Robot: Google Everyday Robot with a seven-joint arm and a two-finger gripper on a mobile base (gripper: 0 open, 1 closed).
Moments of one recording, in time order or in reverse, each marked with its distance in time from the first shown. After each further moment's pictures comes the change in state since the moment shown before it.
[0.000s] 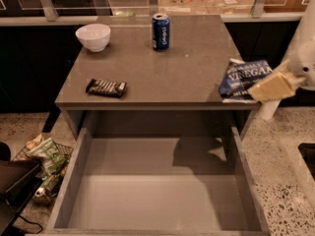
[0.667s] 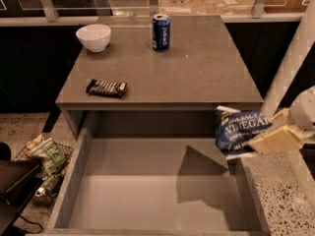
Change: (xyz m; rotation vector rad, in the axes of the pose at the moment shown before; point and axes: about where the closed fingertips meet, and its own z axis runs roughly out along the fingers) arm 0.077 0.068 0.019 -0.232 0.069 -0.061
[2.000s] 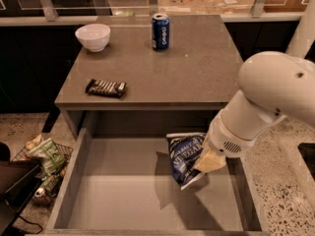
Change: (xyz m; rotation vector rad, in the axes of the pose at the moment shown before) arm -0.014 0.013 0.142 -0.023 0.276 -0.257
